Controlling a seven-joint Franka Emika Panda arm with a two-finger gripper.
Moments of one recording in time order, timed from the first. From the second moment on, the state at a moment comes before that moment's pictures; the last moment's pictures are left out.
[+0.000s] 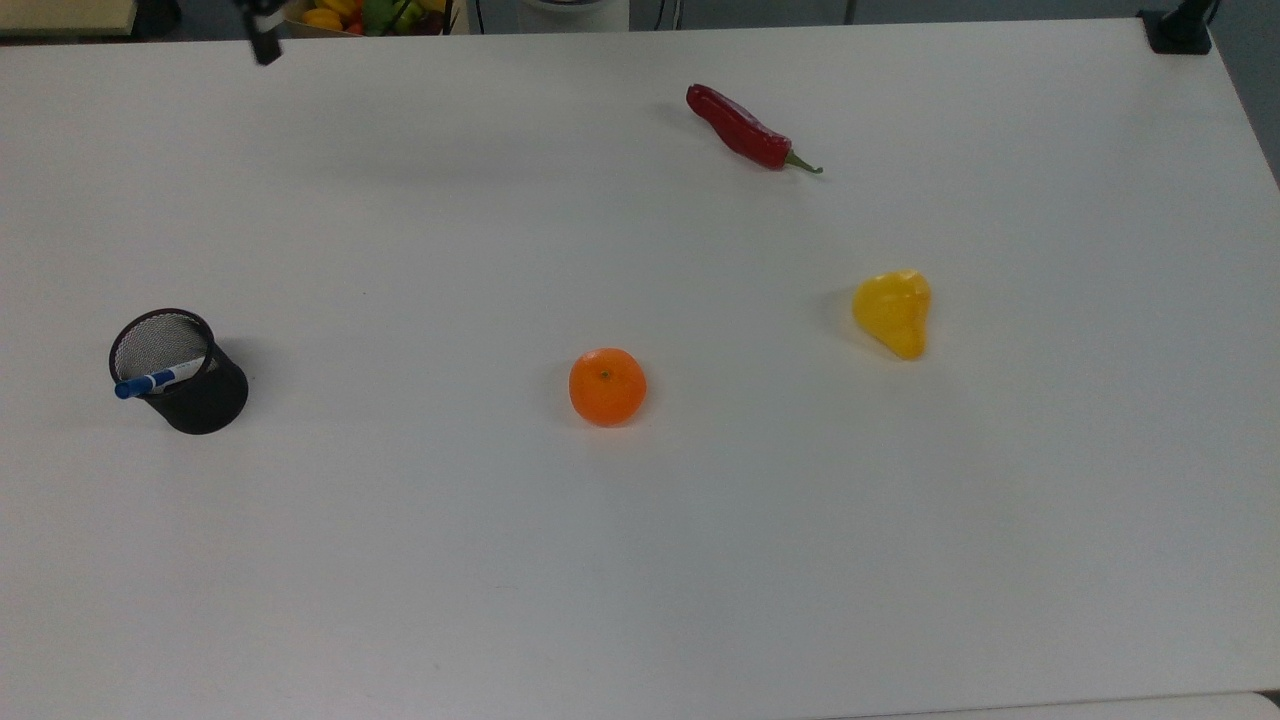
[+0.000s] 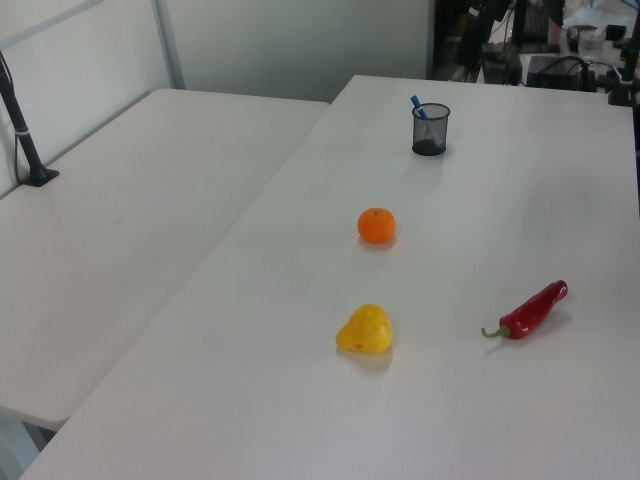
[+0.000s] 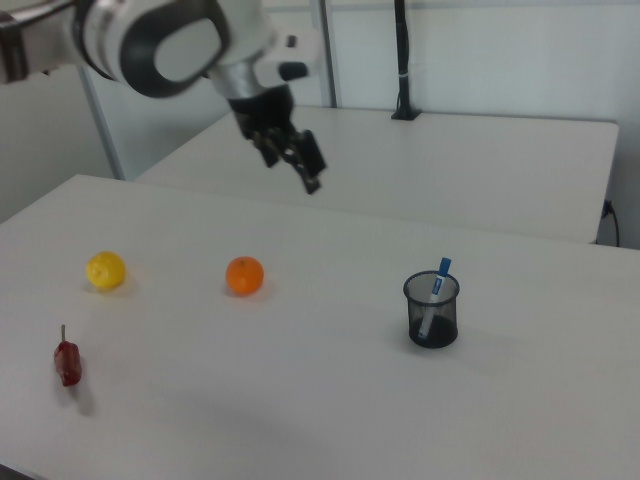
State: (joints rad) arm -0.11 0.00 -0.15 -1.63 0.10 1.94 0.04
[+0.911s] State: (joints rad) arm -0.02 -0.03 0.08 -1.63 0.04 1.71 0.00
